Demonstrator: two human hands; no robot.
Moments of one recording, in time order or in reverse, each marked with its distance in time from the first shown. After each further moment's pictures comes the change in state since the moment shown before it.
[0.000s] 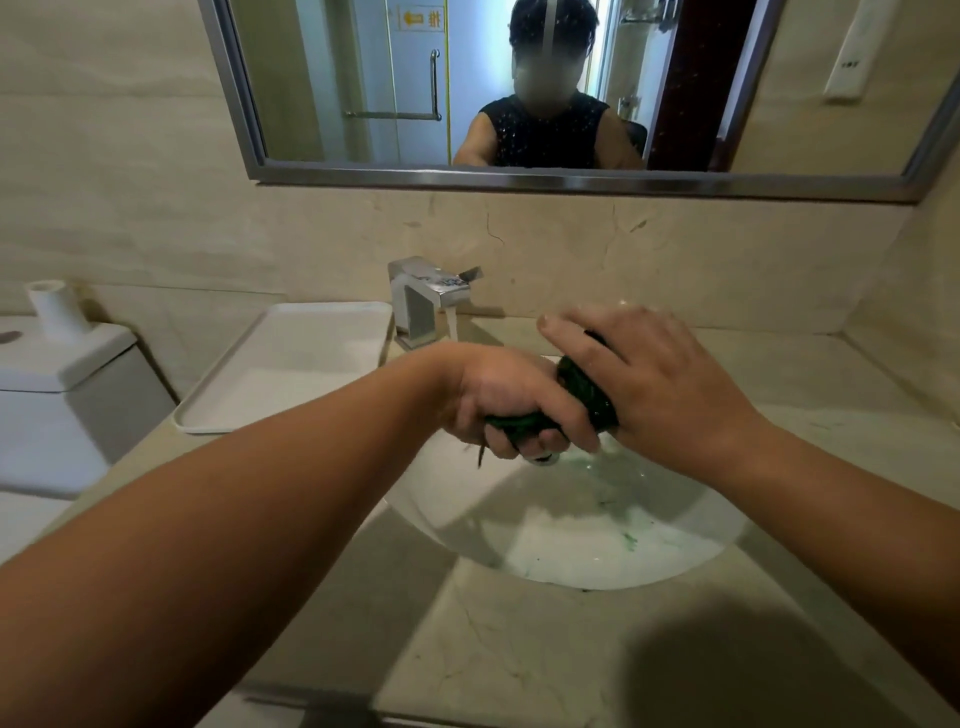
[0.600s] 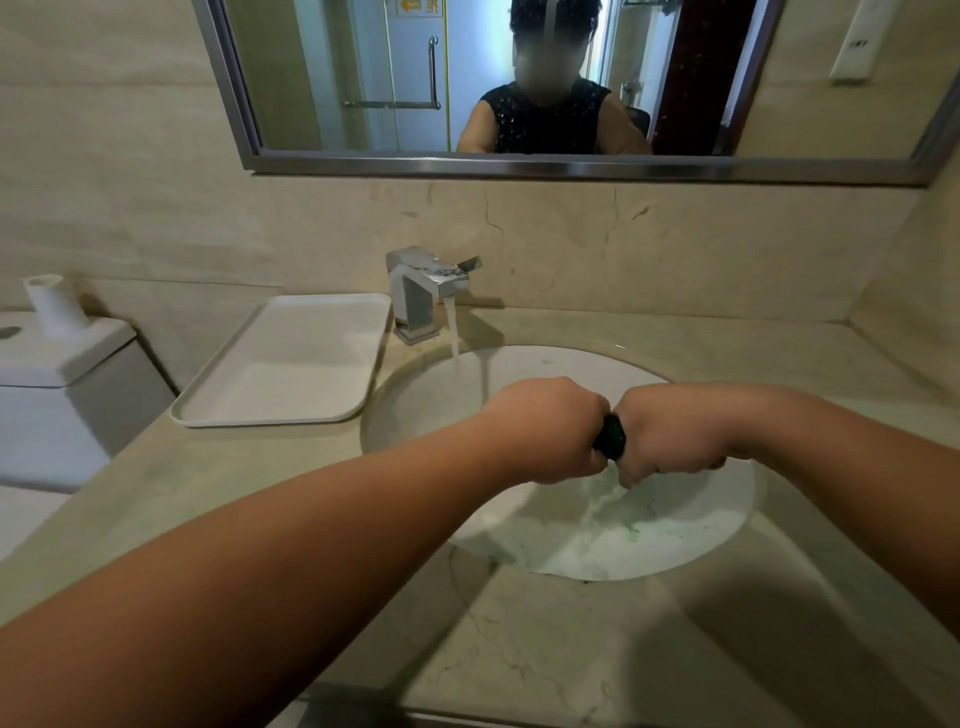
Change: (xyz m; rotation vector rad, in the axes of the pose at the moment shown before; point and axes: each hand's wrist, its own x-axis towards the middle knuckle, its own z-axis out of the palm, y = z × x) left_hand 0.049 -0.016 0.050 1.219 0.764 0.111; right_hand 0.002 0.009 0.002 0.564 -1.180 0.677
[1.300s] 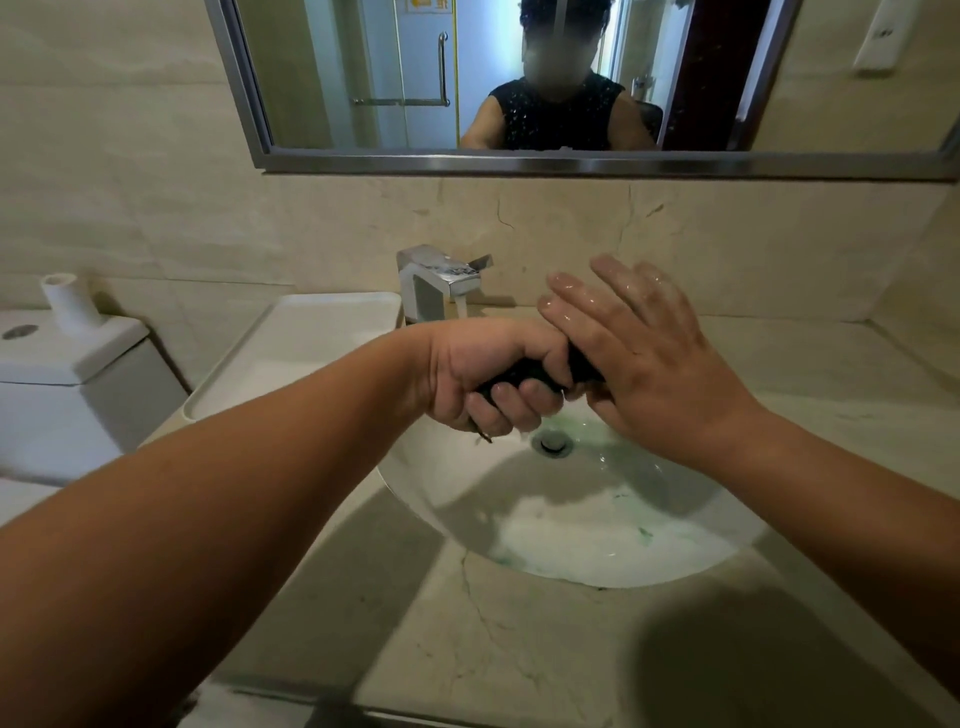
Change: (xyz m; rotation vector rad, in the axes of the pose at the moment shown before) left_hand -0.013 -0.076 -0.055 -1.571 -0.765 -0.228; right_hand 0.009 -0.016 0.008 -0.536 1.229 -0.703
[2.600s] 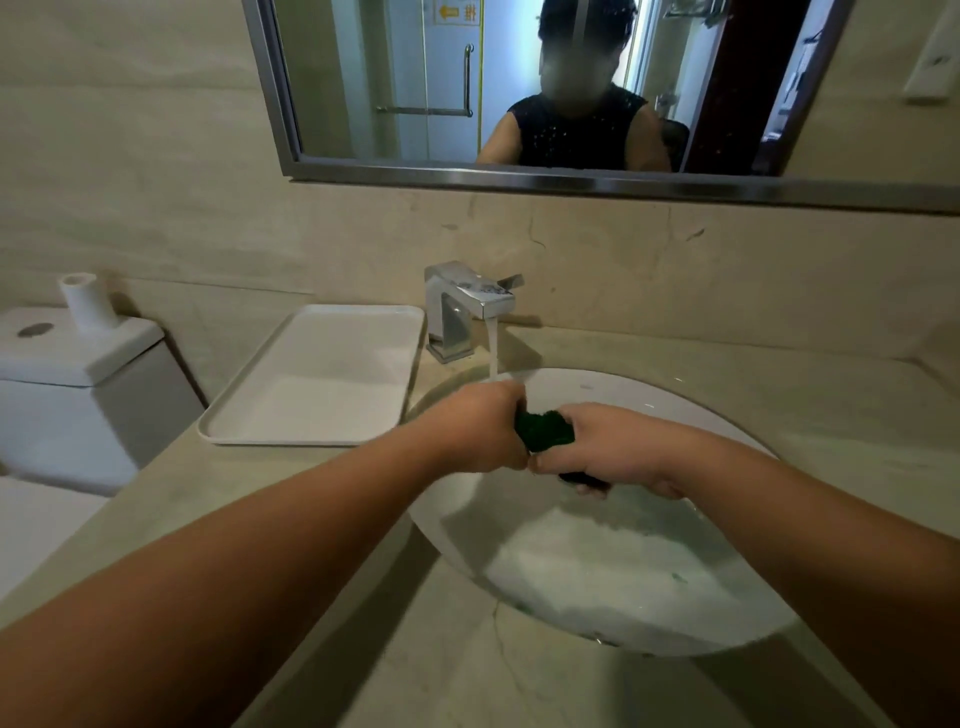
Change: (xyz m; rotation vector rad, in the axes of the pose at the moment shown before) left_hand 0.024 -0.056 -0.046 1.099 0.892 0.096; right_hand 0.038 -0.026 0.062 1.109 -0.941 0.823
